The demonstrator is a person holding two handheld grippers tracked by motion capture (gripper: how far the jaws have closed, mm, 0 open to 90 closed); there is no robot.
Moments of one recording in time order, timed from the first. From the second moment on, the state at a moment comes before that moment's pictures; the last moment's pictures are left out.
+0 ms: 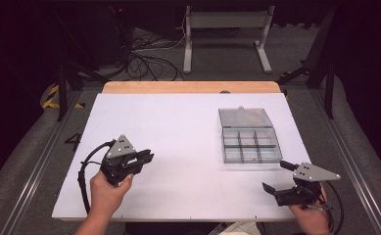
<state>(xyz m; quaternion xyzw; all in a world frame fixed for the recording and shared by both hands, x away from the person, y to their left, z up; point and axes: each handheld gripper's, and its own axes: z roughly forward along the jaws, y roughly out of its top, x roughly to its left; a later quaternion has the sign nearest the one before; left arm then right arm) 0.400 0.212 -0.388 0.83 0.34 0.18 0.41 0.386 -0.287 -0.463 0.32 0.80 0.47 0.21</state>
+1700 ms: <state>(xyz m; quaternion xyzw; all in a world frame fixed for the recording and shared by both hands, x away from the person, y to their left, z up) 0.485 0.076 -0.407 0.84 0.31 0.12 0.43 0.384 -0.287 -0.464 0.31 0.80 0.47 0.20</state>
